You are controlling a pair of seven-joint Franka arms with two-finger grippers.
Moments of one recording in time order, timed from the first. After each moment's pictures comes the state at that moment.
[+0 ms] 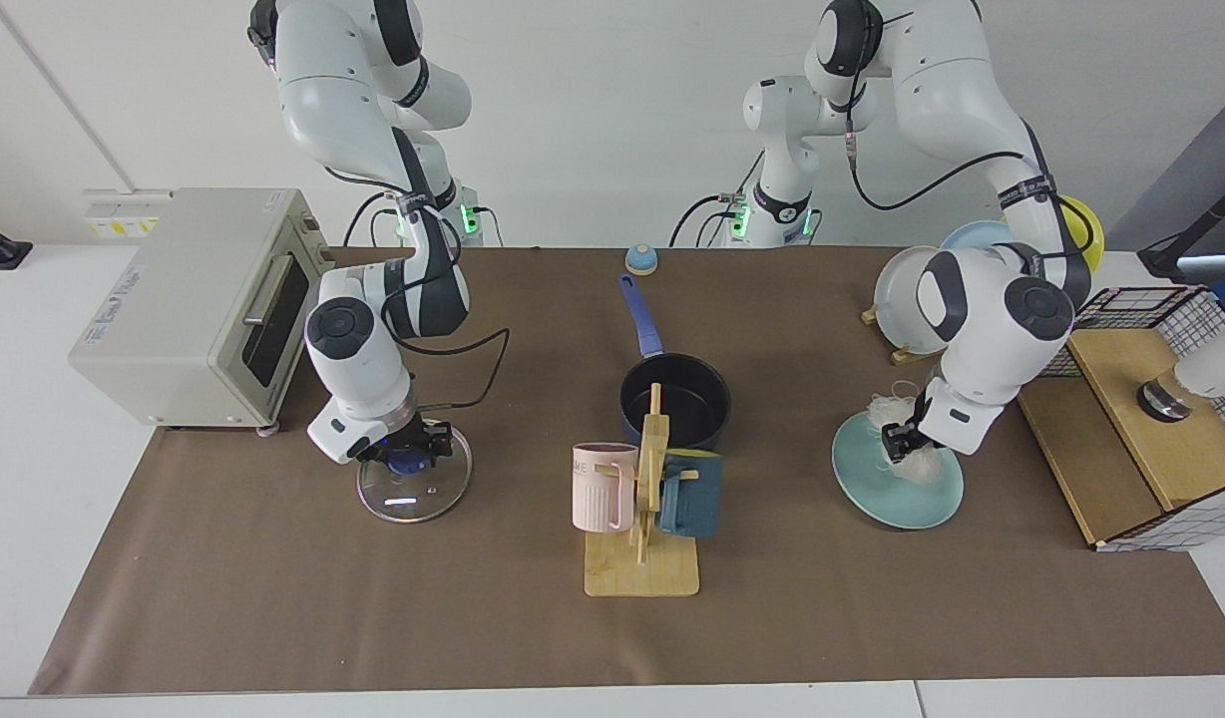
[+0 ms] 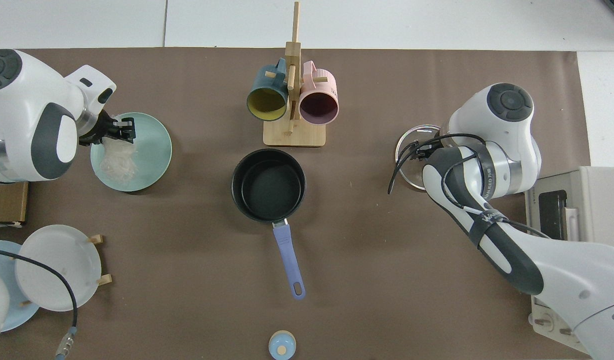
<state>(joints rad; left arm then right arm) -0.02 0.43 0.01 -1.58 0.02 2.02 -0.13 -0.02 0.48 0.14 -1.72 -0.10 2.18 0.12</state>
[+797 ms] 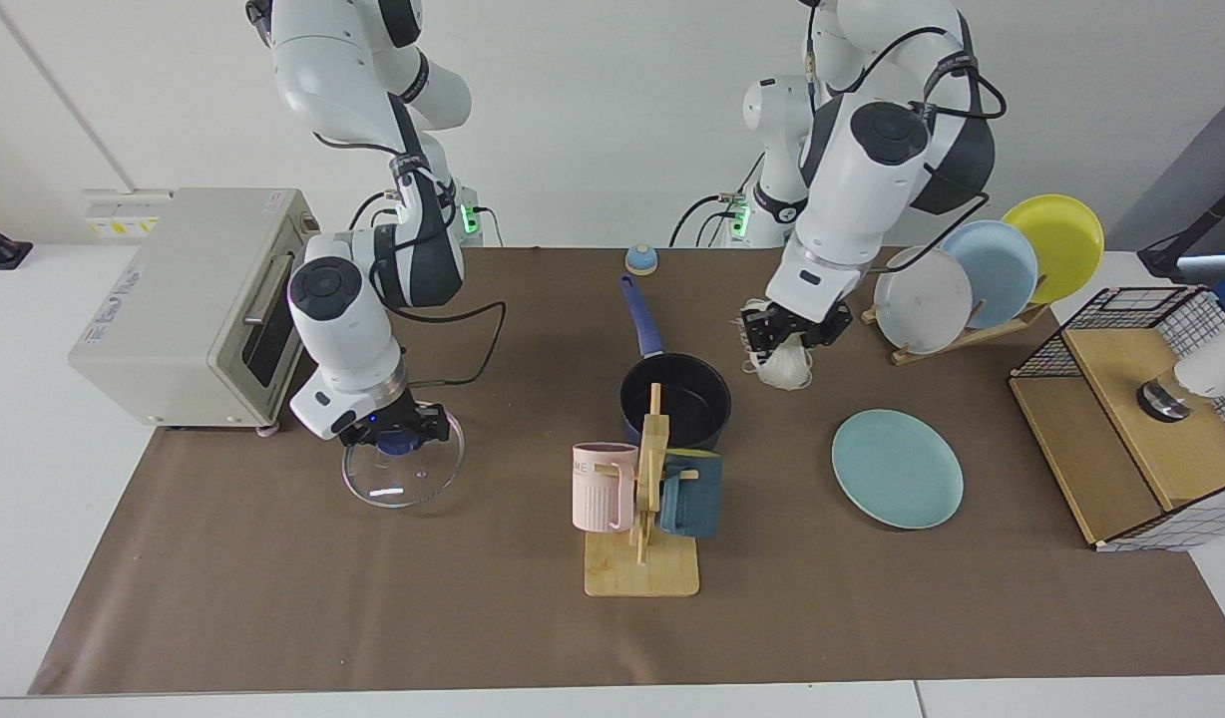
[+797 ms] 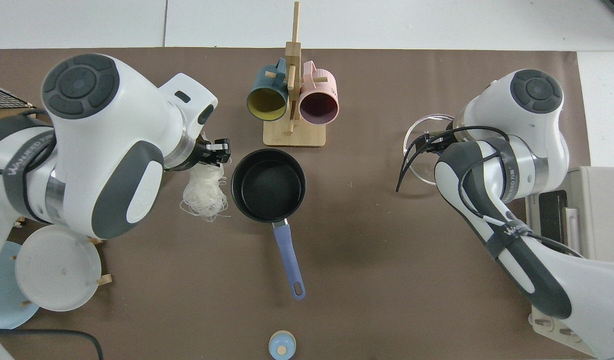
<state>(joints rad) -0.04 0.20 -0.35 -1.62 0.01 1.83 -0.45 -0.02 0.38 0.14 -1.70 -0.10 2.09 0.12</state>
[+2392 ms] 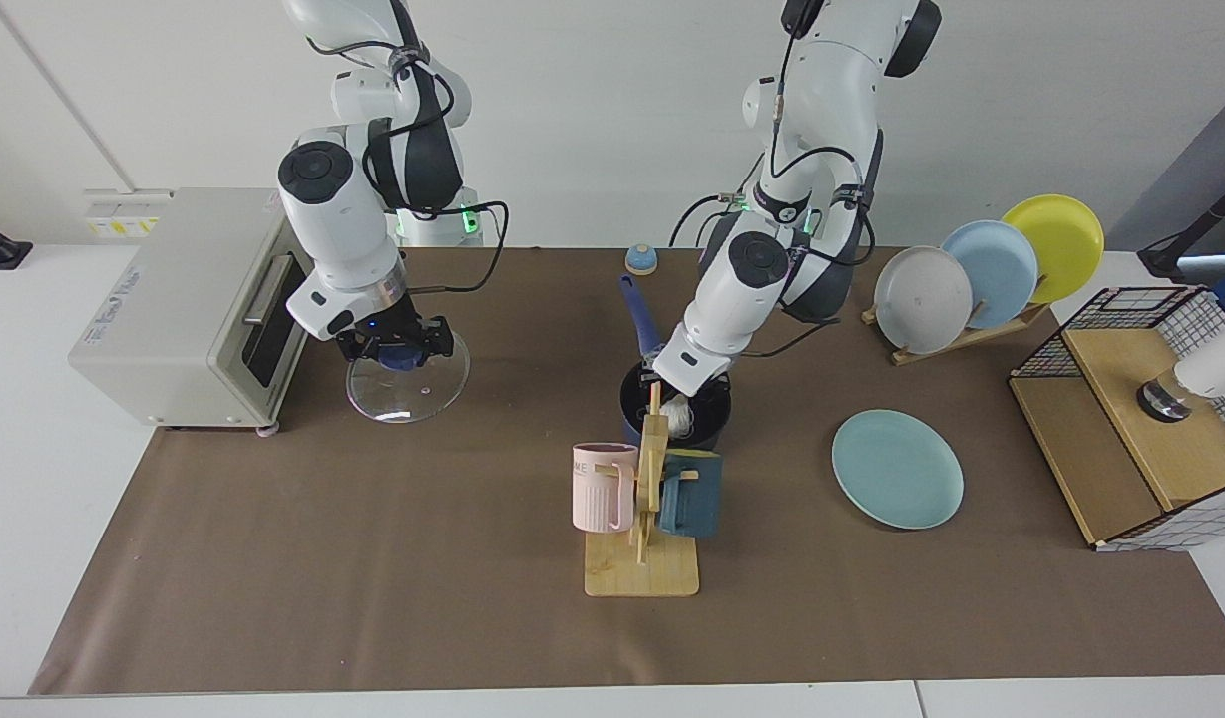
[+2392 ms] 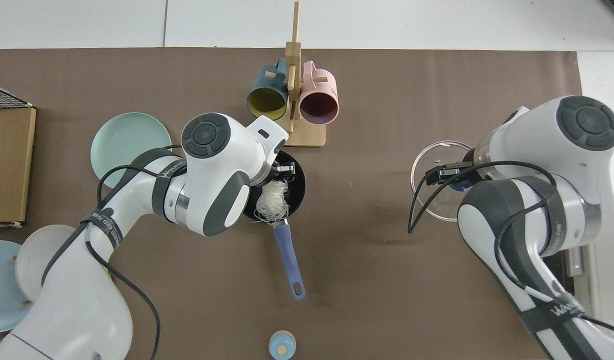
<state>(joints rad) -0.11 0.41 -0.41 -1.77 -0.04 2.22 -0.50 -0.01 0.10 0.15 -1.89 -0.01 1.96 0.12</state>
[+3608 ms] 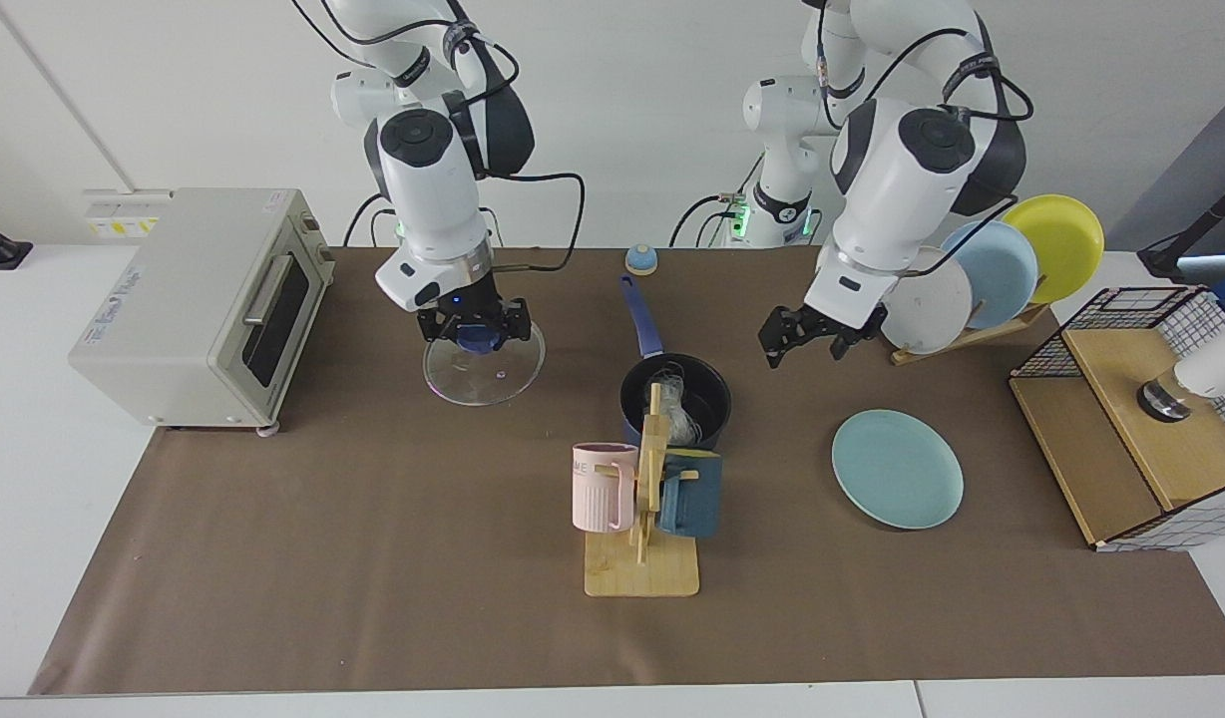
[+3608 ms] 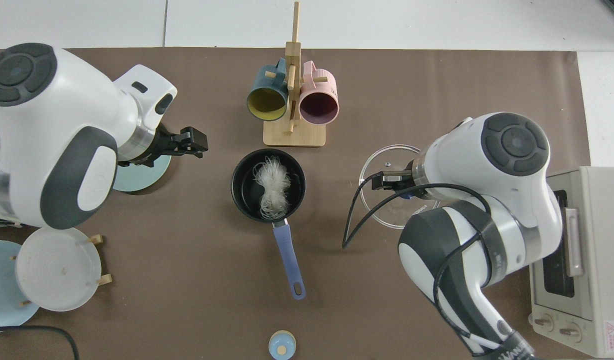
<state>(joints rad) -0.03 0.17 -0.24 -1.62 -0.03 1.81 -0.37 0.00 0.10 0.33 -1.86 0.00 1.98 0.39</state>
